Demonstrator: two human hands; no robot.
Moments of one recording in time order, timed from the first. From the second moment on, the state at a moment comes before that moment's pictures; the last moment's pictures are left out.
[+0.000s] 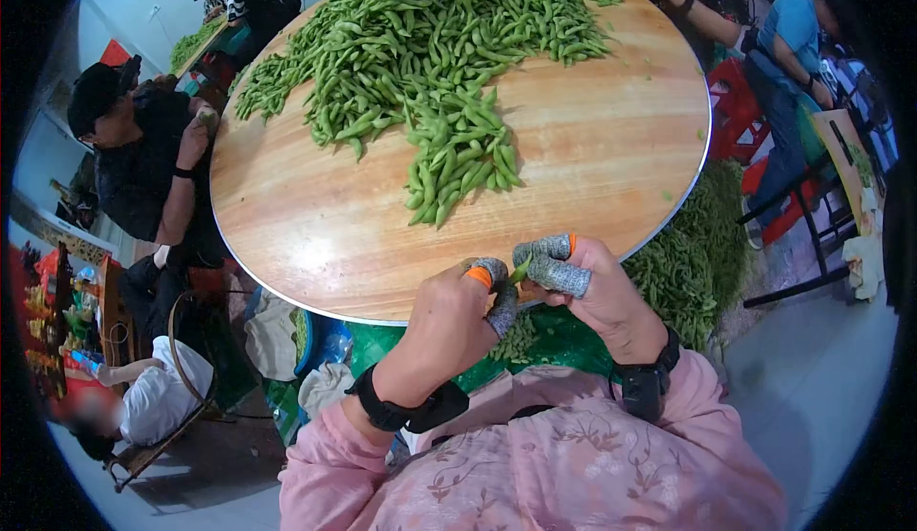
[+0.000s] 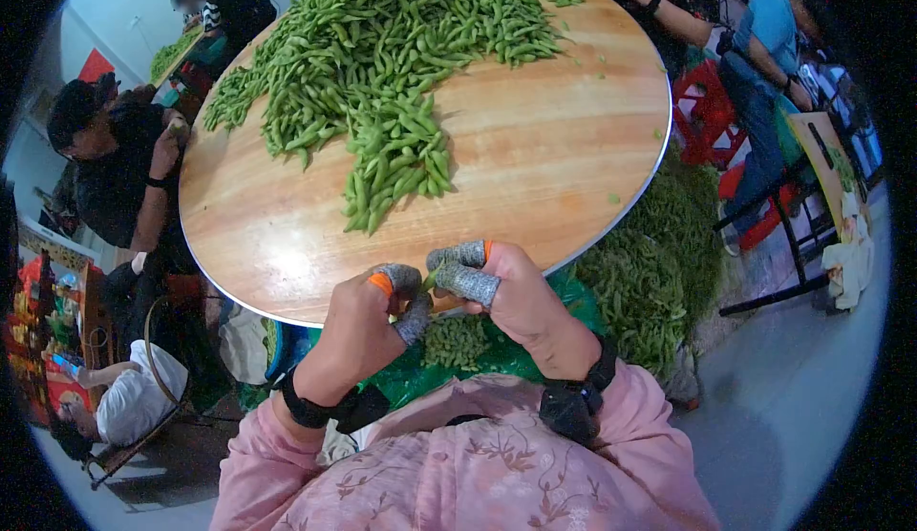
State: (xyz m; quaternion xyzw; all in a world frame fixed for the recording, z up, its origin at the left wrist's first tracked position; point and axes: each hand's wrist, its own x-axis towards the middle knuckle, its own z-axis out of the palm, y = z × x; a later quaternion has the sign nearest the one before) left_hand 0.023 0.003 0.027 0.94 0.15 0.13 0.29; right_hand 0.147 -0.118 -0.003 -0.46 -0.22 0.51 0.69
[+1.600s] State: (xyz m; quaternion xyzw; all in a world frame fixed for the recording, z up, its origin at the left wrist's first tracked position) left_hand -0.024 -0.011 -0.033 0.89 0.16 0.16 0.40; right_hand 0.117 -0.137 -0.038 -0.53 -0.43 0.29 0.67
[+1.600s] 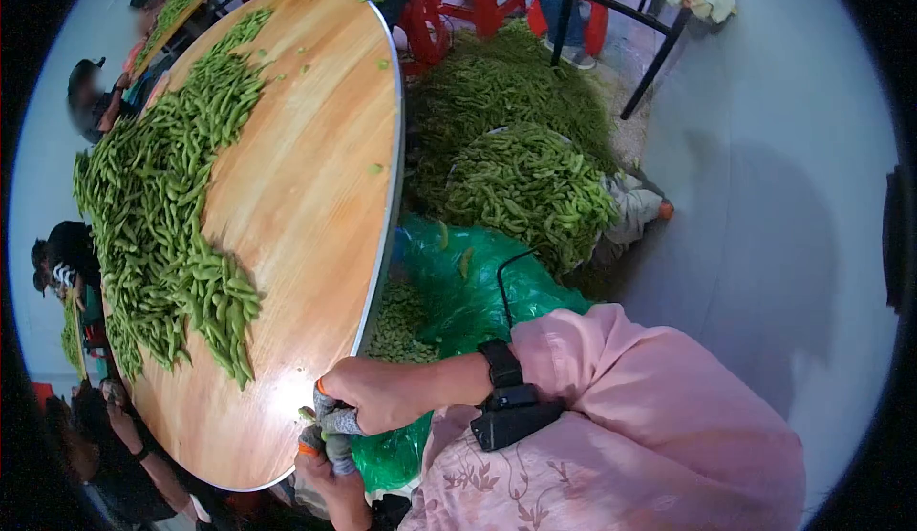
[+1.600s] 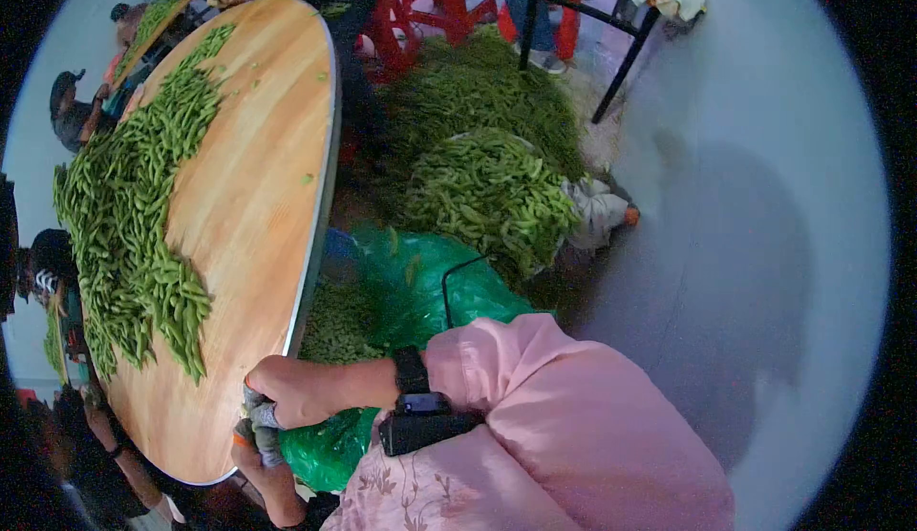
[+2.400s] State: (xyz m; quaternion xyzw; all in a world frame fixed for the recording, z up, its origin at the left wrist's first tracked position) left_hand 0.004 -0.035 0.006 0.96 0.05 0.13 0.24; right_hand 0.127 -0.153 -0.033 -0.44 -0.40 0.42 0.69
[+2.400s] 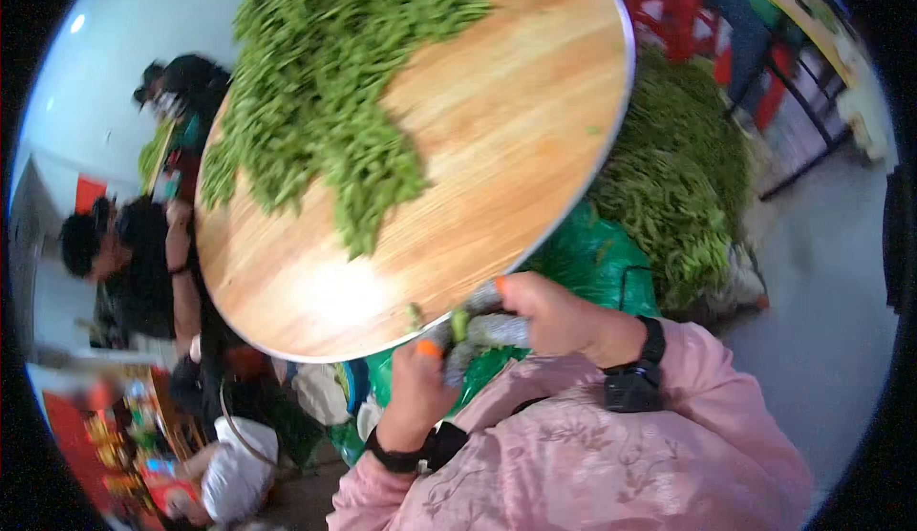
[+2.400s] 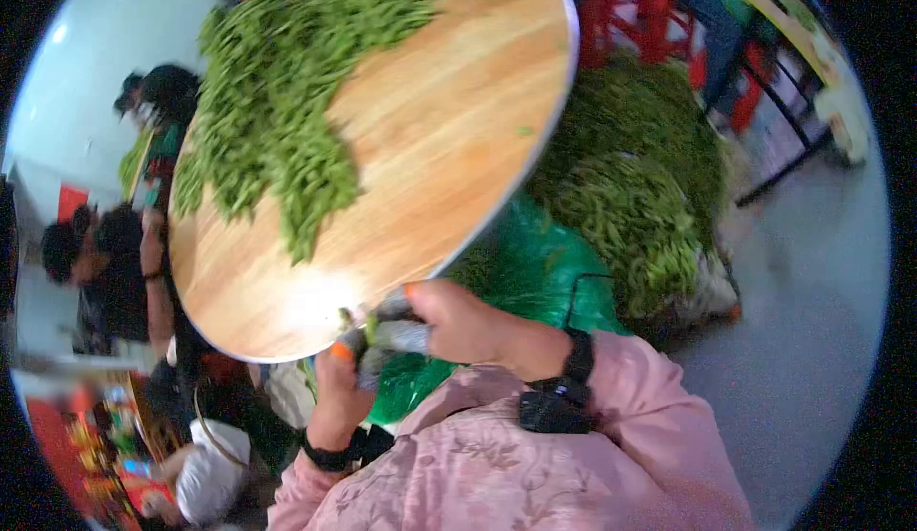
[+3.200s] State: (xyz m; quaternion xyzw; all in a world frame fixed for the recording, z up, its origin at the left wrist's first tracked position) left_hand -0.032 -0.006 -0.001 0.96 0.06 0.17 0.21; right_hand 0.111 -0.130 0.008 -0.49 -0.32 0.55 0.59
